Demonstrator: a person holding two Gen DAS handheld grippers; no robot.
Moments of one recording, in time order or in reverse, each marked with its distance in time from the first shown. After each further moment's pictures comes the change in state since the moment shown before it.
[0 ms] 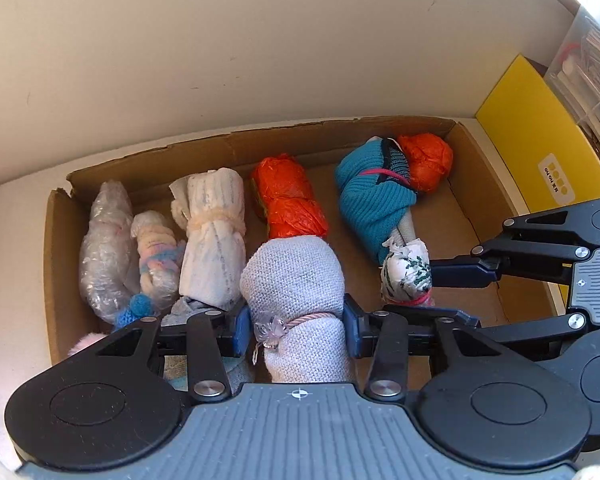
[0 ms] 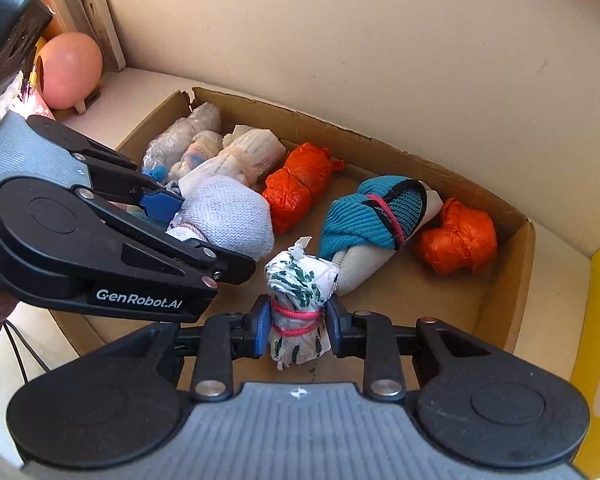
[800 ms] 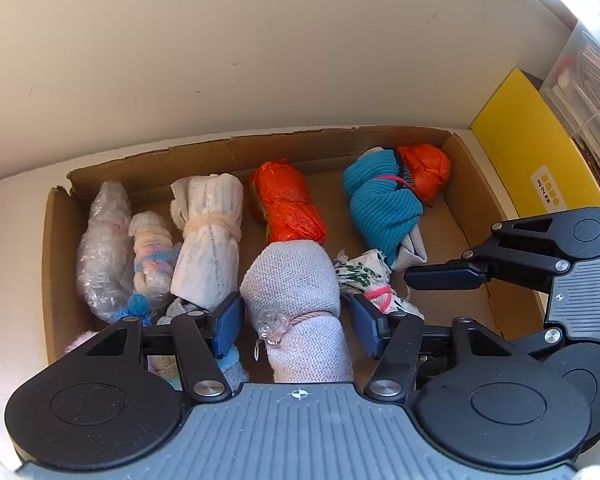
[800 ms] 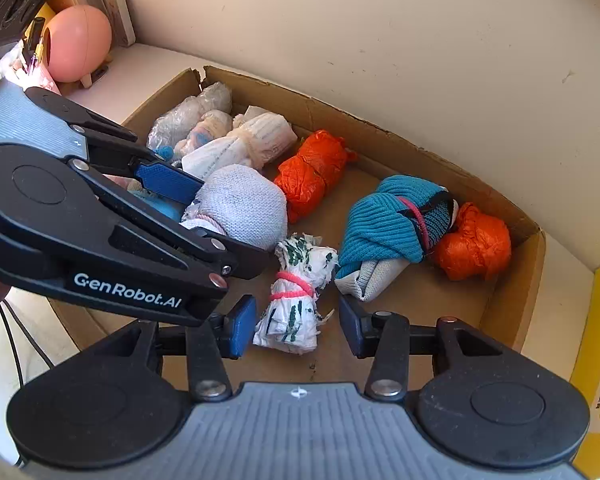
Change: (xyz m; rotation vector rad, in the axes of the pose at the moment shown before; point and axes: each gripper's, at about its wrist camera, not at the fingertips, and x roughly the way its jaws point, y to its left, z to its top) left arm -0.005 -0.002 0.006 -0.017 -0.022 -0.029; right arm -0.001 0.006 -0.005 -0.054 0.041 -0.003
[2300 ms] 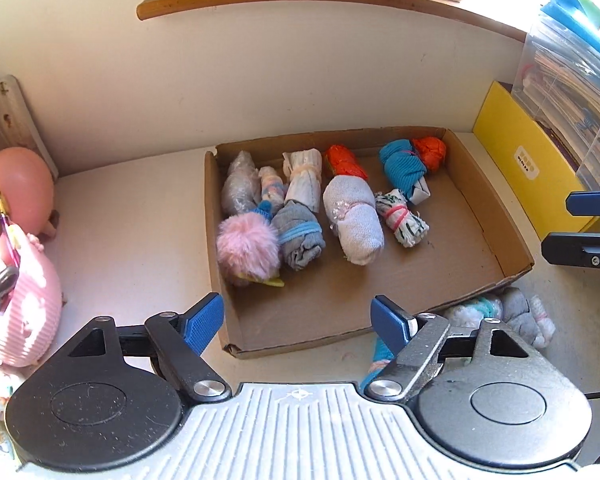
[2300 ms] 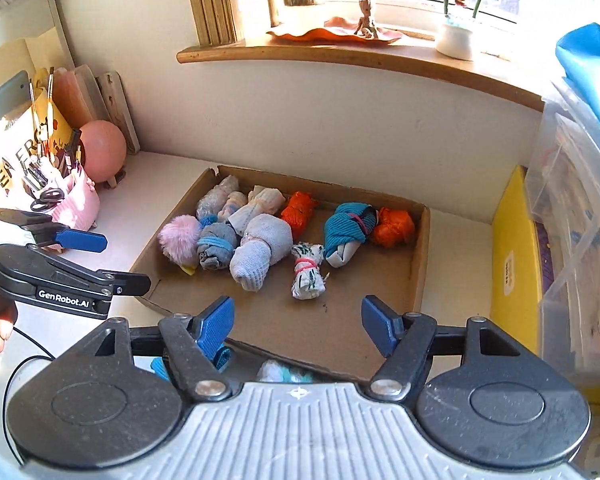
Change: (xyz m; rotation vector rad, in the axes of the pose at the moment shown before) left arm -0.135 0.001 -0.107 -0.007 -0.124 0.184; right arm -0.149 0.035 -0.072 0.225 -0.257 -0.084
